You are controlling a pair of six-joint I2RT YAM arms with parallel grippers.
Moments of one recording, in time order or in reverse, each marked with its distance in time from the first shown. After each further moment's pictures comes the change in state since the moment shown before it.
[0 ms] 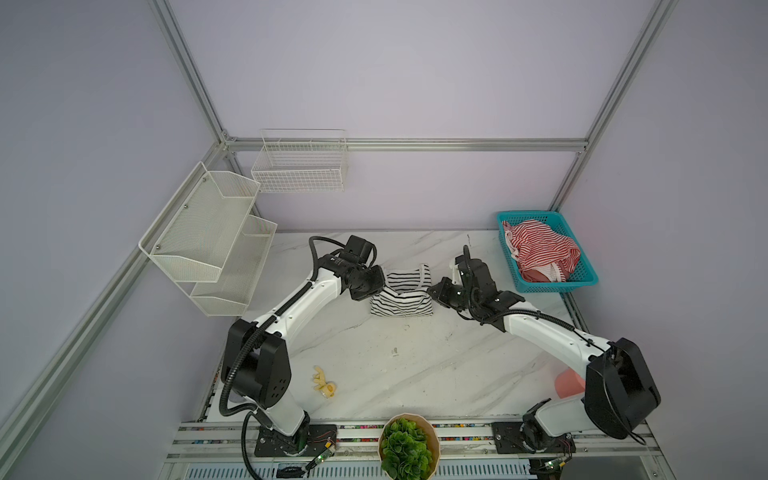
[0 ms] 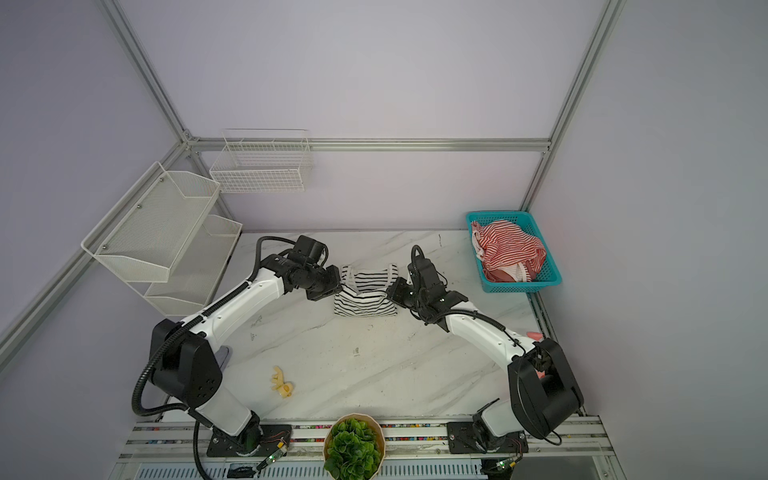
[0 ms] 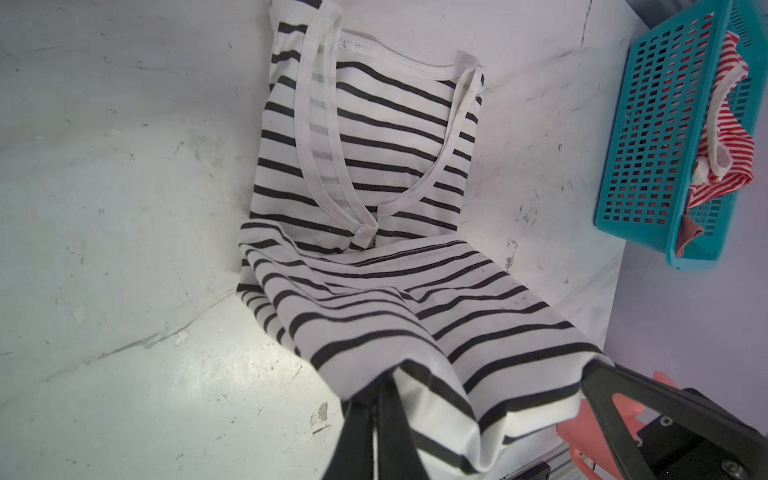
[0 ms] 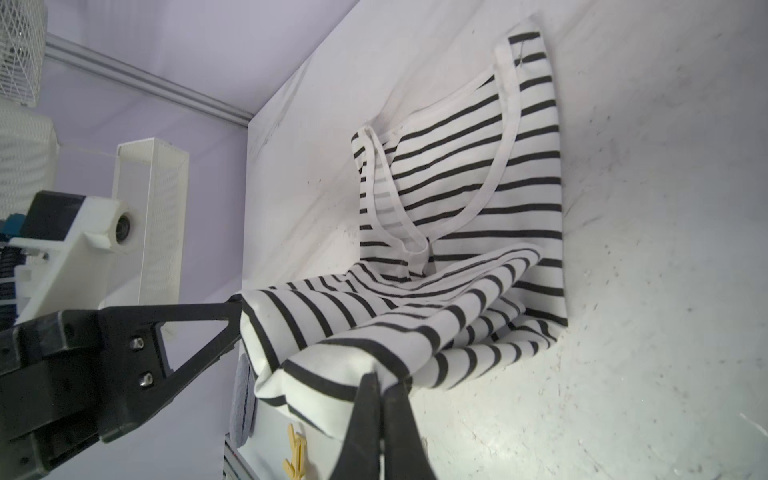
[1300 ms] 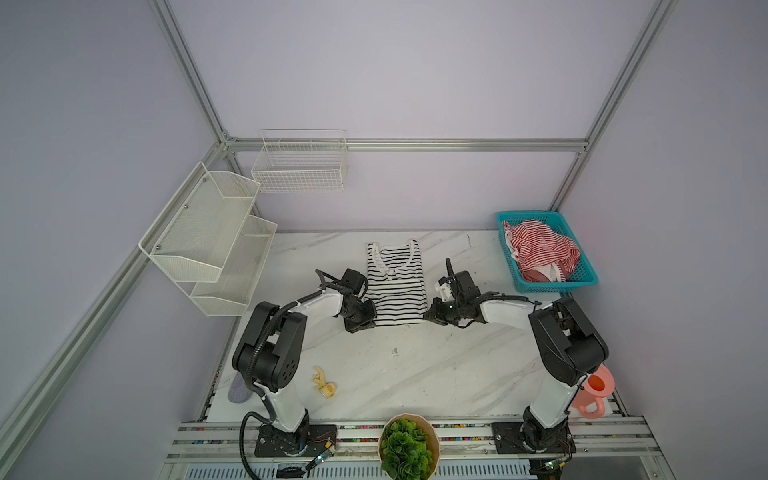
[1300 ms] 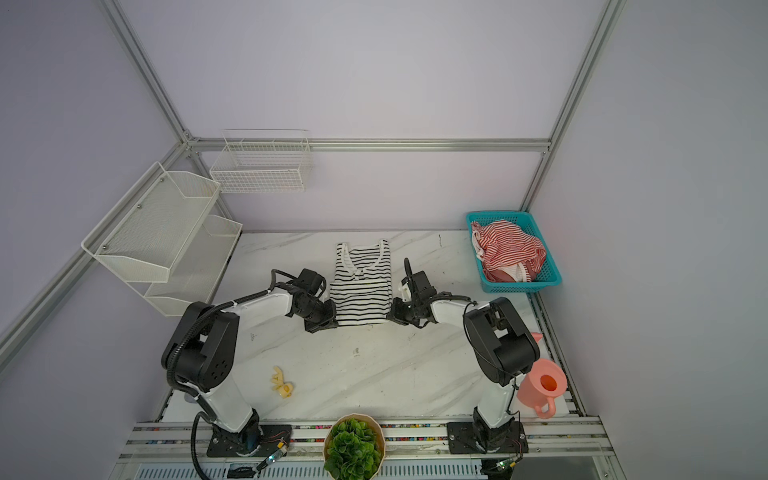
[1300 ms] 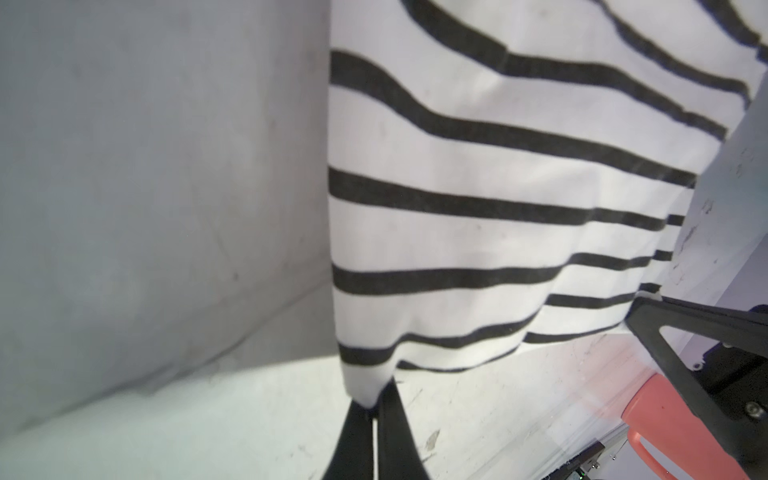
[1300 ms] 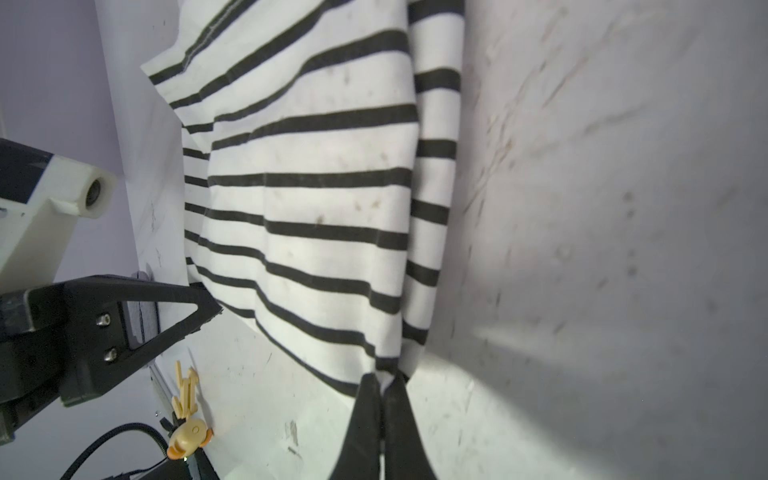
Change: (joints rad) left arm 0.047 0.021 -0.433 0.203 0.142 0.017; right arm -0.024 0.274 -0.073 0.021 -0.228 -0.233
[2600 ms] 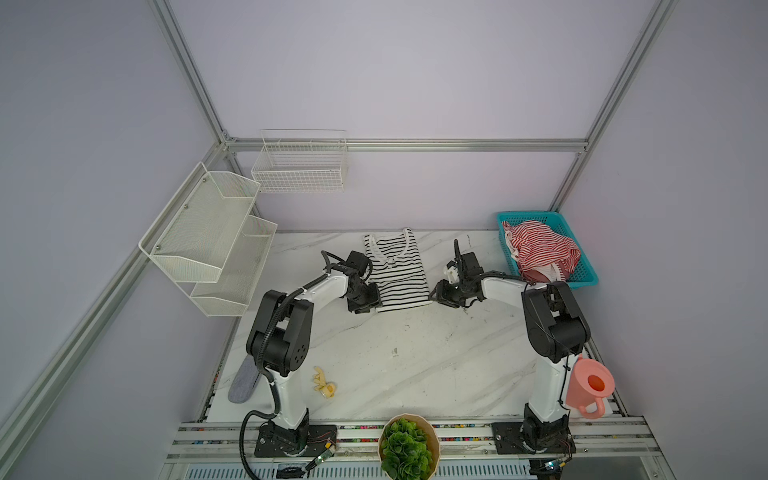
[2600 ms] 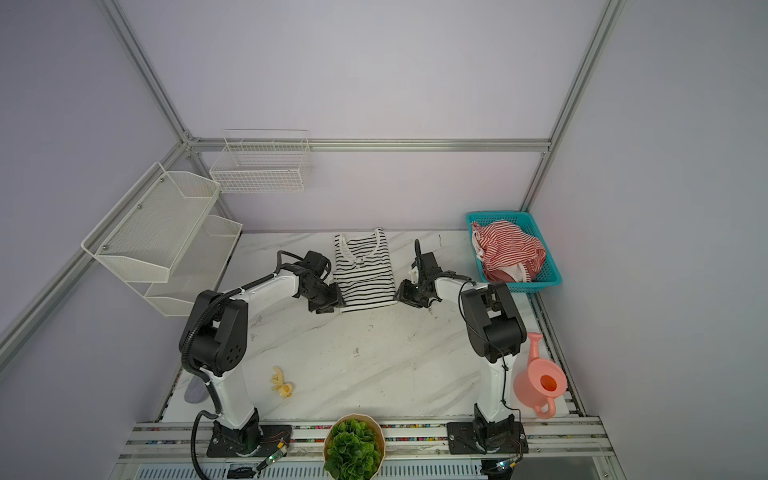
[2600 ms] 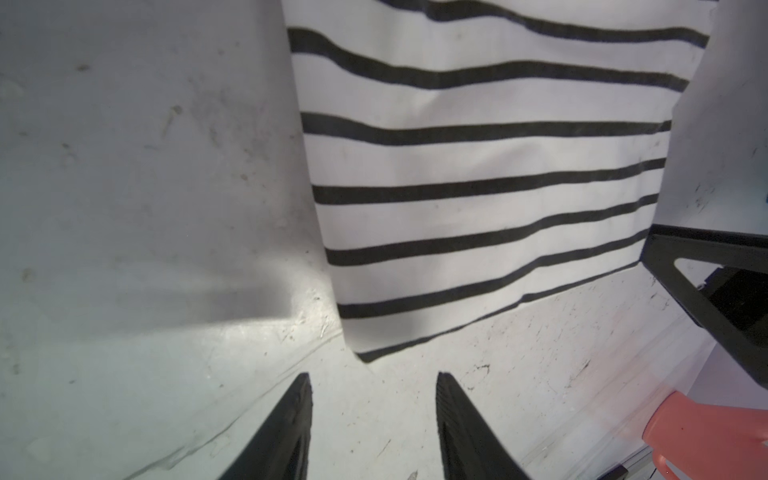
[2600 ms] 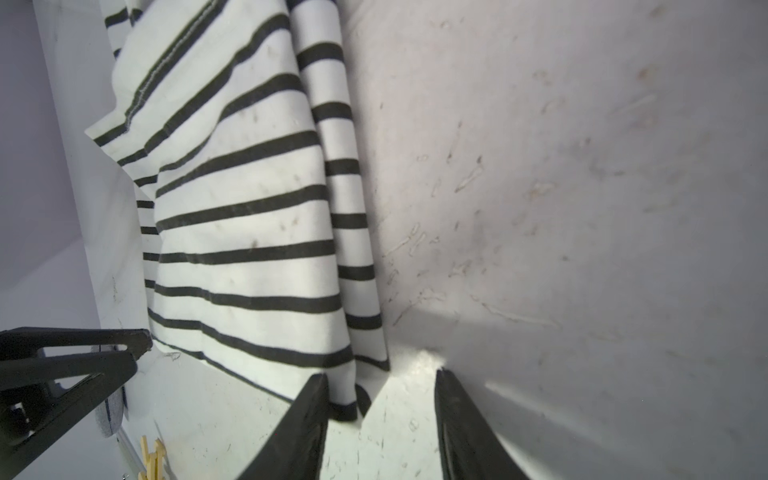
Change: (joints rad) left arm 0.027 0.192 0.310 -0.098 -0.047 0.121; right arm -0.156 0.237 0.314 -0.164 0.001 -0.145
